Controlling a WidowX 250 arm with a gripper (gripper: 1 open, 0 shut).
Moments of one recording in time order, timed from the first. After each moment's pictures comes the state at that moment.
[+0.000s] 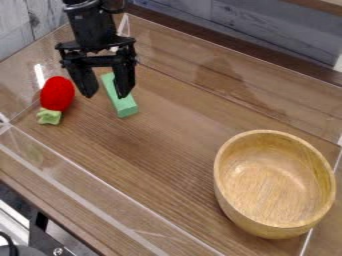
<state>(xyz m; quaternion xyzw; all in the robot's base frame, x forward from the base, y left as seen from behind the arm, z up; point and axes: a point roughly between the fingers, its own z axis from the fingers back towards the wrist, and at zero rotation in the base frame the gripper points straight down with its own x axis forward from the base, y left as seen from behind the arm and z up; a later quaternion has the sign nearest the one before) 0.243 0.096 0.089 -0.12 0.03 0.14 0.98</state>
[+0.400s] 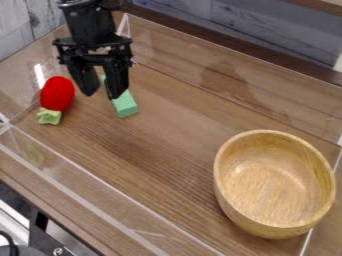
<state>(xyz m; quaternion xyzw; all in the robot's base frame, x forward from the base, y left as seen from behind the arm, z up) 0.236 0.085 0.102 -0.11 0.01 0.08 0.99</state>
